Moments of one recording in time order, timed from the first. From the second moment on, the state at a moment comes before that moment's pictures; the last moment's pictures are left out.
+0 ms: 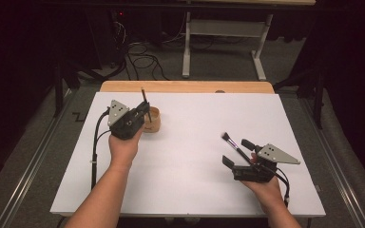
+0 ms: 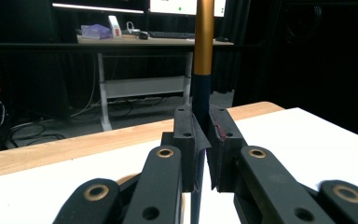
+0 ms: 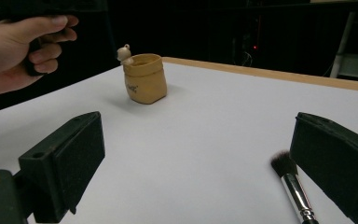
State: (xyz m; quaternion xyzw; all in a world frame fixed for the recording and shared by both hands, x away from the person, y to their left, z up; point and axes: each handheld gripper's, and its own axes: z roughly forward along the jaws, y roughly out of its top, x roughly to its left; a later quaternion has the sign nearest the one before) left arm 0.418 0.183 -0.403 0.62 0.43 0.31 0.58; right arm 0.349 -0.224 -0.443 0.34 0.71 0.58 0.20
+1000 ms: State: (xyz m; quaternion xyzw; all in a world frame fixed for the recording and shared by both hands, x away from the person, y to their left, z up) left arm 0.445 0.185 -0.412 0.61 0.45 0.32 0.57; right arm 0.347 -0.224 -0.441 0.33 0.71 0.59 0.20
